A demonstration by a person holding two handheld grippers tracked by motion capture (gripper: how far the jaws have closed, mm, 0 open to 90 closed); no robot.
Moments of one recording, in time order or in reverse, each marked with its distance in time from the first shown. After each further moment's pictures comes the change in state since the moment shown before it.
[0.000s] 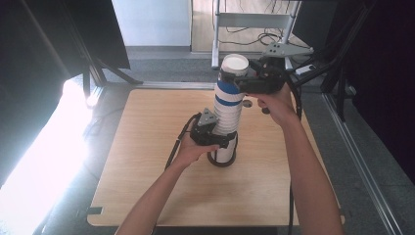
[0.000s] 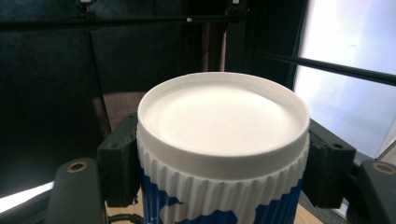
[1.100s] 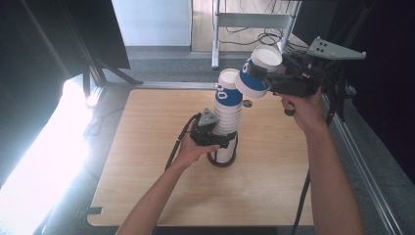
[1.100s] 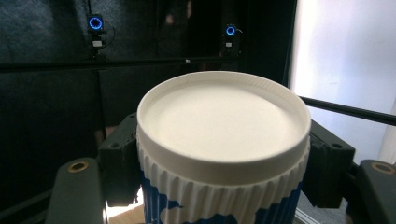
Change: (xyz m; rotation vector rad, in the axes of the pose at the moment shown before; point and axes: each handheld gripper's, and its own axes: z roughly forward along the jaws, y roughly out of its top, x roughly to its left) left arm -0.001 0.000 0.000 0.000 0.011 -0.004; right arm 0.007 0.017 -0.070 -0.149 -0.012 -0.012
